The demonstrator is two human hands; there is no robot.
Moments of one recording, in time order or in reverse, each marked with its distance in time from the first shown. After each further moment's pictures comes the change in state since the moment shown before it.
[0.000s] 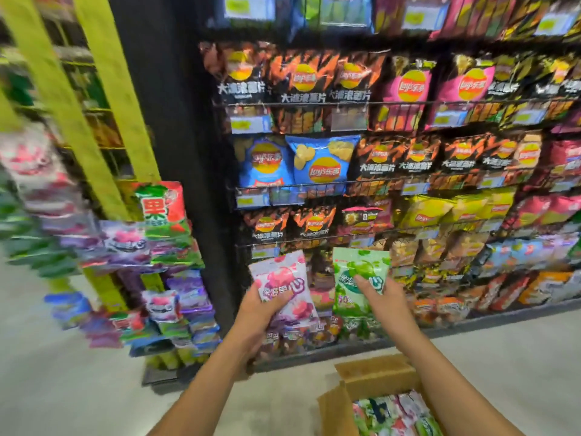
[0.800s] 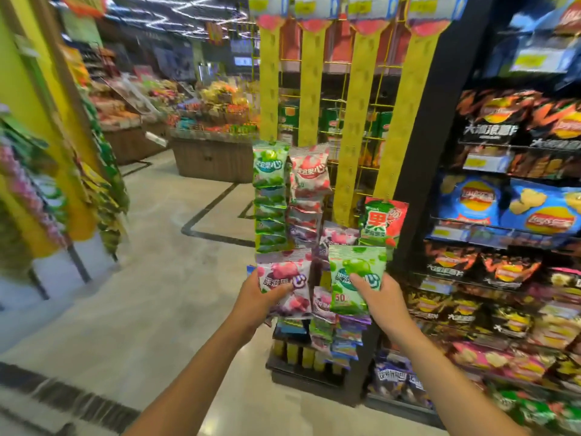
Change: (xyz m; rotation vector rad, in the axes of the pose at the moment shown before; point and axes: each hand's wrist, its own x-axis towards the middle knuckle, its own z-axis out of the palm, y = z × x) left_hand -0.179 0.111 -0.382 0.180 0.471 0.223; right_hand -0.118 -0.158 0.388 0.031 -0.370 -0.242
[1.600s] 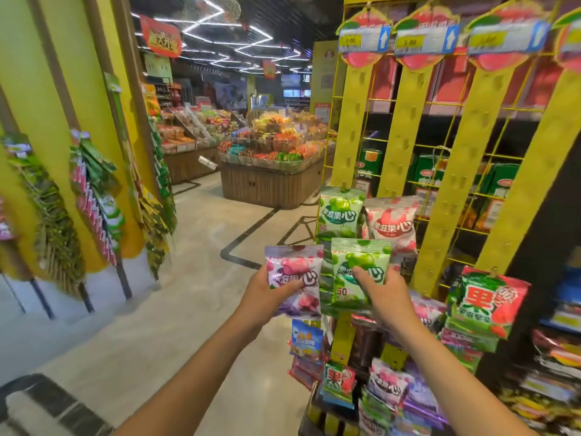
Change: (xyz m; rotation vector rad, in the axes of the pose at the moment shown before) left_hand 0.129 0.067 -0.124 -0.037 0.090 0.133; right_hand 0.139 -0.106 0.144 0.038 -0.101 -0.128
